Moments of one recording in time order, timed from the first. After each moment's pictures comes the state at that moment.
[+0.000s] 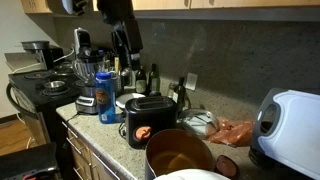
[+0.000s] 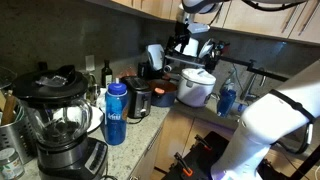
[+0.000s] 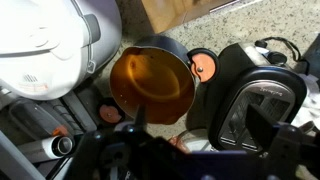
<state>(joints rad) -0.07 -0.43 -0.01 -2.17 -0.17 1.93 -0.07</state>
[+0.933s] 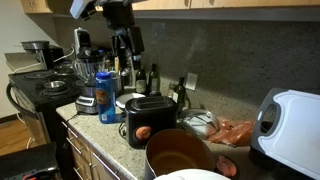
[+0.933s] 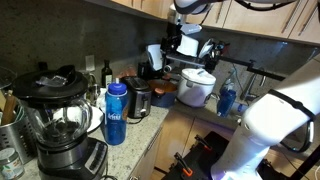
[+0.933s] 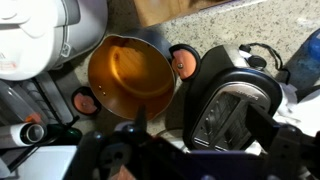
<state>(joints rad) 0.00 -0.38 0.01 -2.14 -0.17 1.93 -0.10</state>
